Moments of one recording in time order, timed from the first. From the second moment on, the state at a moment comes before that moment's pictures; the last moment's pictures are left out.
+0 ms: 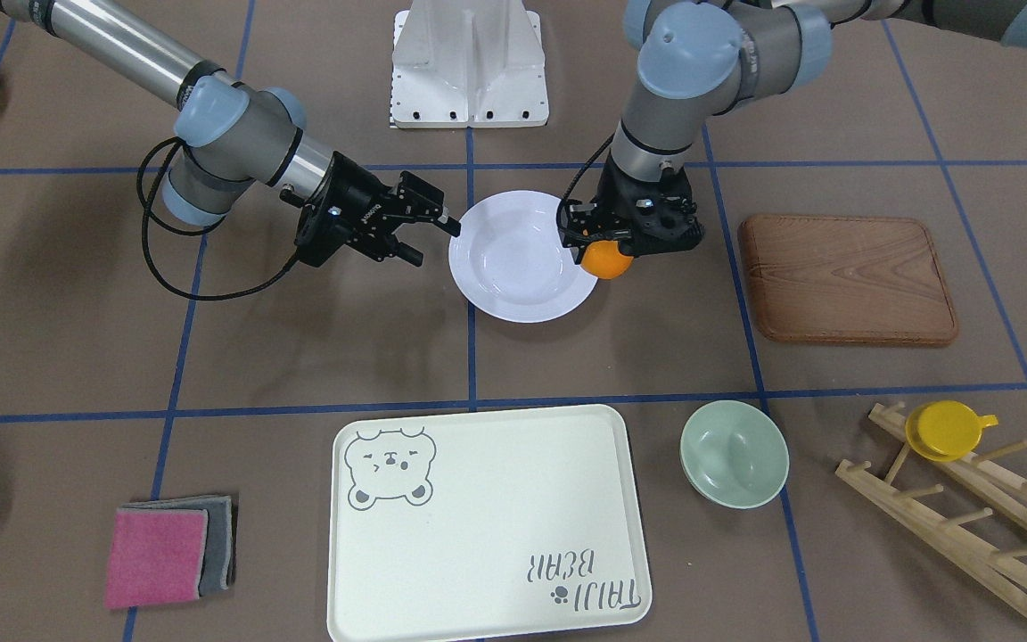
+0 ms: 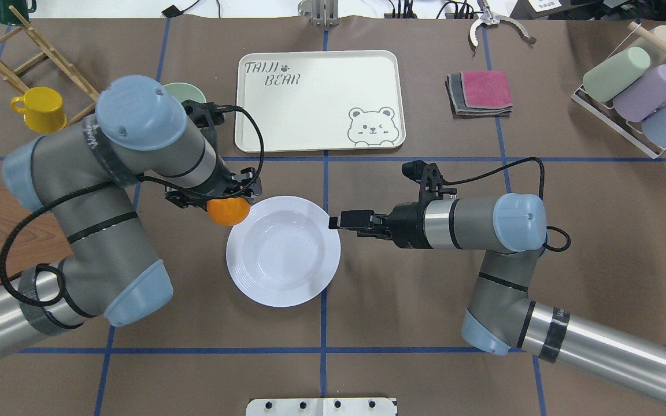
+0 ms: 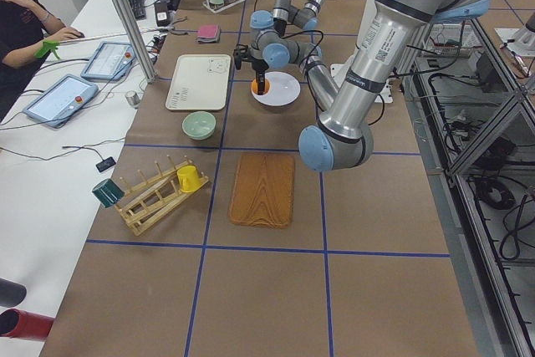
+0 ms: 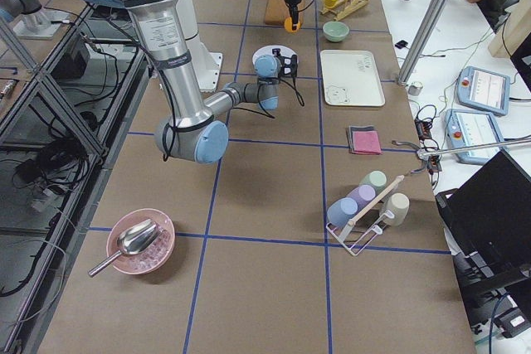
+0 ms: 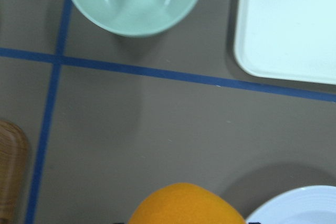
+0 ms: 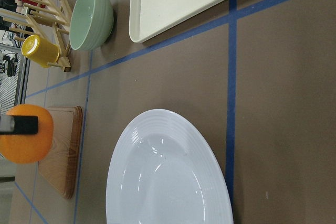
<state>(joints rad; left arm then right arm) -0.61 -2.16 -1.81 -1.55 -1.95 -1.31 0.47 -1.12 1.45 -0.24 1.84 1.55</state>
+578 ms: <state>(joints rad) -0.51 -2.21 -1.79 -1.55 -1.89 -1.39 0.44 -1.11 1.41 -0.23 1.80 1.55</state>
